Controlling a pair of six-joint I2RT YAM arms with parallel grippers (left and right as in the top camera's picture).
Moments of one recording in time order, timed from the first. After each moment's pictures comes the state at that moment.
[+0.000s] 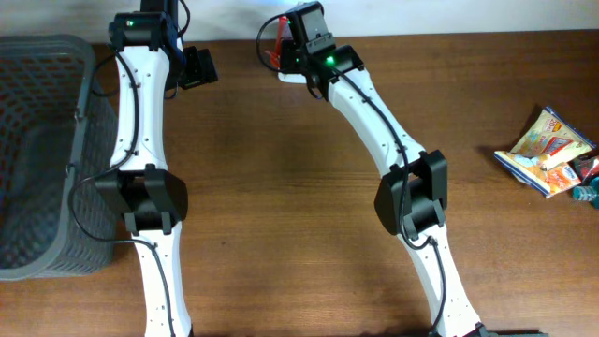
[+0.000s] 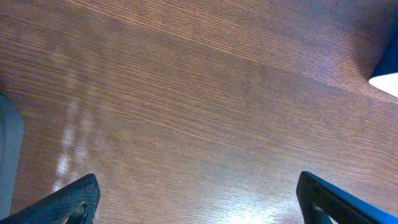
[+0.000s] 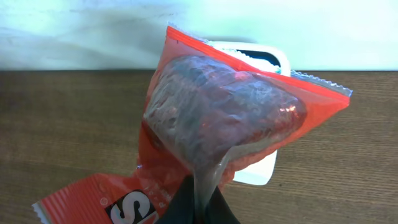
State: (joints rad) left arm -0.02 2.51 2.73 -1.48 -0.02 -0.31; right arm 0.44 2.56 2.52 -0.68 0.10 0.36
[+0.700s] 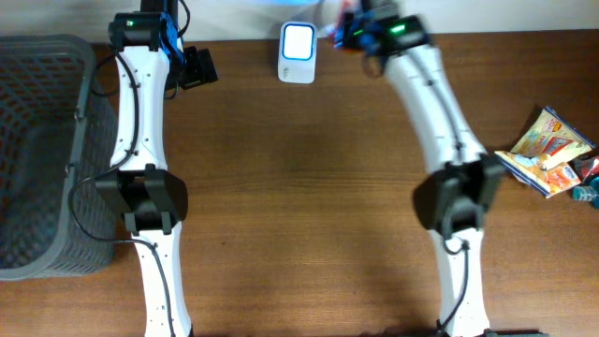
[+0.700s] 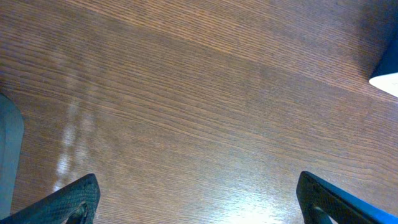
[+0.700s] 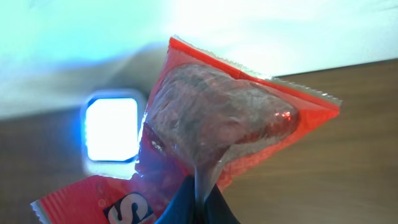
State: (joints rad) left arm -0.02 2.51 2.73 -1.48 -0.02 -0.31; right arm 0.21 2.38 2.53 -0.92 0.10 0.36
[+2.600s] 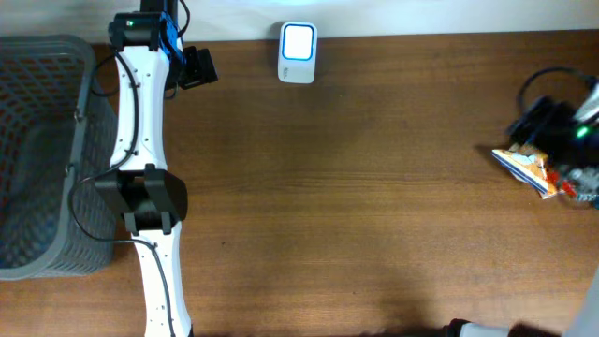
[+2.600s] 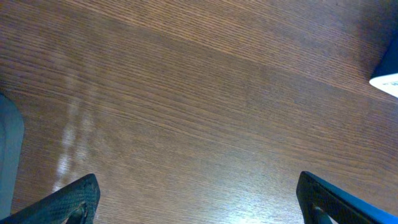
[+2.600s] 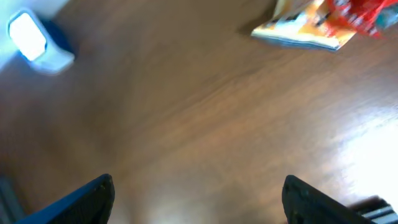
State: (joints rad) left arm -0.02 2.51 2.73 -1.48 -0.02 -0.31; right arm -0.30 1.46 2.01 -1.65 -0.16 0.34
